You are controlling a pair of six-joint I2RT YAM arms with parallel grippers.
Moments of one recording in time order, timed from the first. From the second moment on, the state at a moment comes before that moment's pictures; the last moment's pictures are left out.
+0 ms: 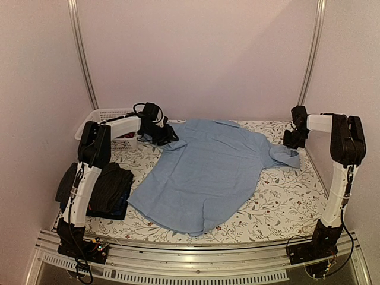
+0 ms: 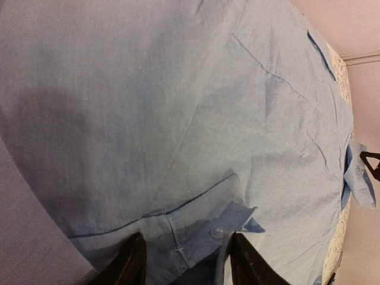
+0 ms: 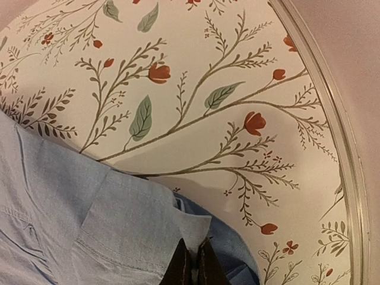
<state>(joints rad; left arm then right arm) -0.35 2.59 2.17 -0.52 0.44 -0.52 -0.03 2.08 1.51 -0.52 0.11 0.27</state>
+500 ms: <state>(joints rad) -0.38 2.36 2.12 -0.53 0.23 -0.40 0.14 1.86 1.38 -0.50 0.07 0.30</state>
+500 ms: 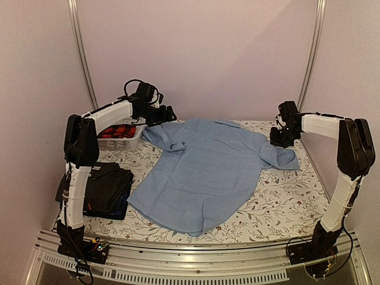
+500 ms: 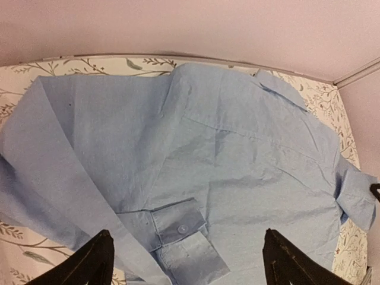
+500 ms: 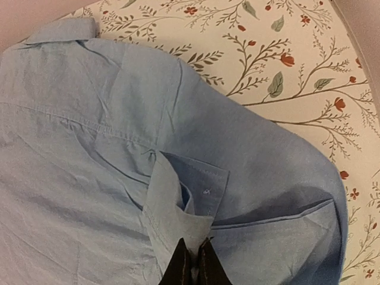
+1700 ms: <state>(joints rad) -1.06 2.11 1.47 -0.38 0.25 -0.62 0.04 1.76 1.09 -0.35 -0.12 0.36</state>
